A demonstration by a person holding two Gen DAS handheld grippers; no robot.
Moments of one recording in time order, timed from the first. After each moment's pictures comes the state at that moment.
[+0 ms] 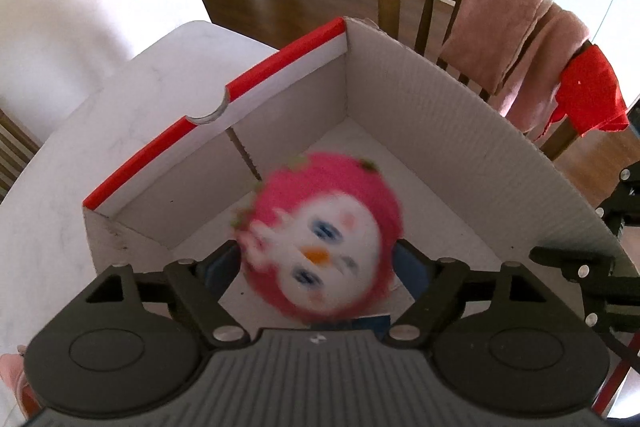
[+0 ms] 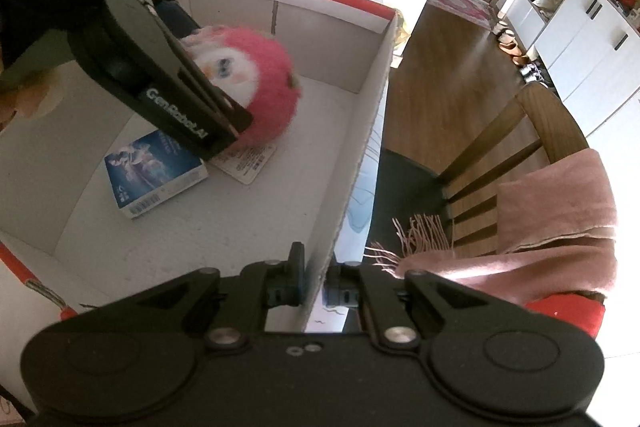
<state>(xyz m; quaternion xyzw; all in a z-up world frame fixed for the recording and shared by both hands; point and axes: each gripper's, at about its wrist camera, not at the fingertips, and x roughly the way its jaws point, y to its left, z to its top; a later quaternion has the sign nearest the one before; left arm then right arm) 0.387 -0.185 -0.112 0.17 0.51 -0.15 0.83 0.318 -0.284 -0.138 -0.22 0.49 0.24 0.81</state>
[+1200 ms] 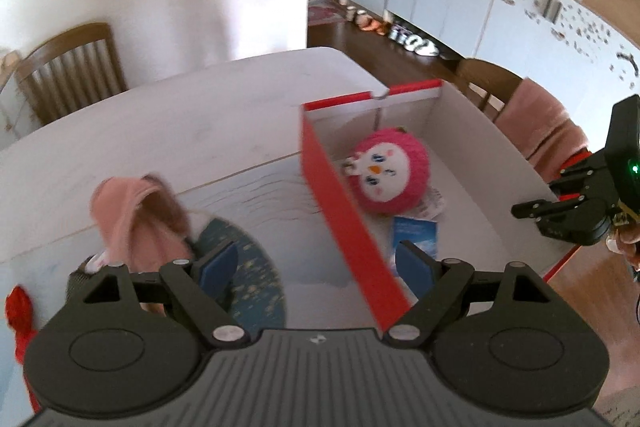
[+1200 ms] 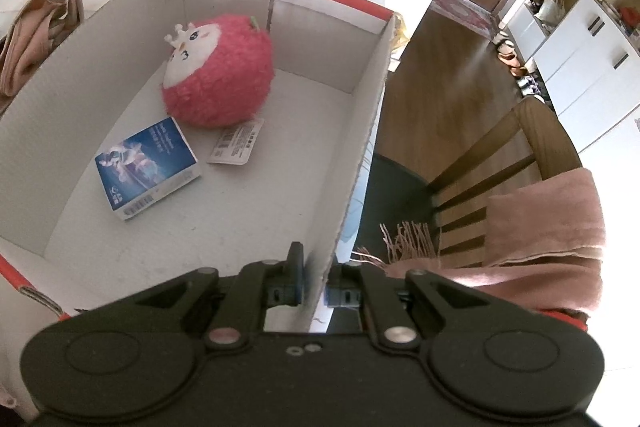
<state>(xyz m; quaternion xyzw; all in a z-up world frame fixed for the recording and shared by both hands) 0.235 -0.043 -0.027 0.00 0.44 -0.05 0.90 0.321 -0.278 -0.139 -0.25 0.49 0.23 0.80</state>
